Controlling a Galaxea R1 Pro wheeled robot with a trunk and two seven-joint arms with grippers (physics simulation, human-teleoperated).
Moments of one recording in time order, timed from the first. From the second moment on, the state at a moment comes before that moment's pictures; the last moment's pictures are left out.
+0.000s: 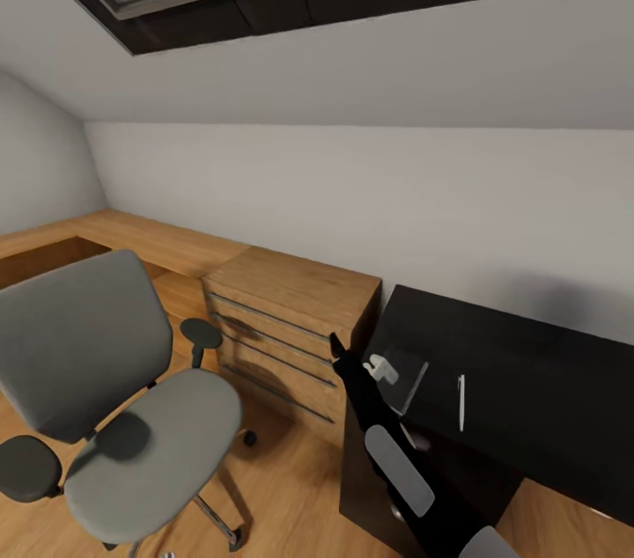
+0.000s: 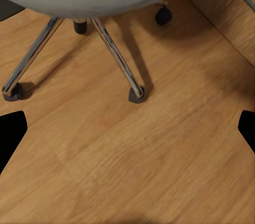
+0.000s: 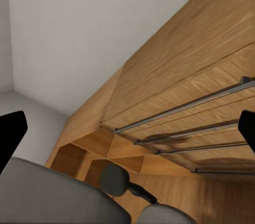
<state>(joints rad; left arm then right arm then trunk) -0.08 -0.02 0.30 -0.58 0.17 -0.18 -0.07 -0.48 0.06 0.52 -1.02 -1.16 -0.28 -0.04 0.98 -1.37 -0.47</state>
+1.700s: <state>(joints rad) -0.08 -0.02 0.30 -0.57 0.15 -0.19 -0.07 -0.48 0.08 0.70 -1.01 -1.16 -0.34 -0.07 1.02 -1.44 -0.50</state>
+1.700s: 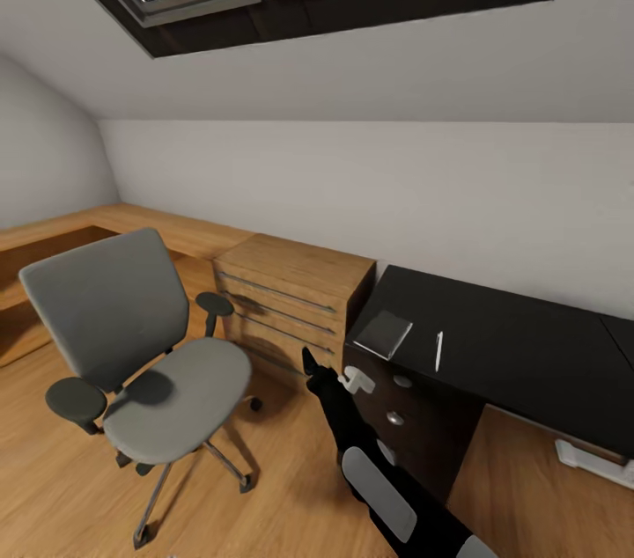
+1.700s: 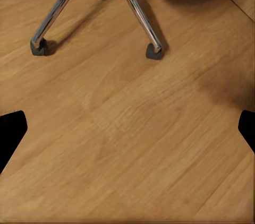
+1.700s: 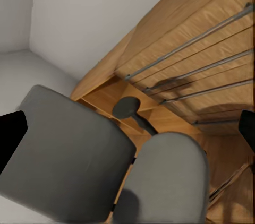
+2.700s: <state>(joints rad) -0.13 -0.14 0.30 -1.51 0.33 0.90 -0.07 -0.48 0.07 0.47 -0.97 -1.25 -0.33 -0.17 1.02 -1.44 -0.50</state>
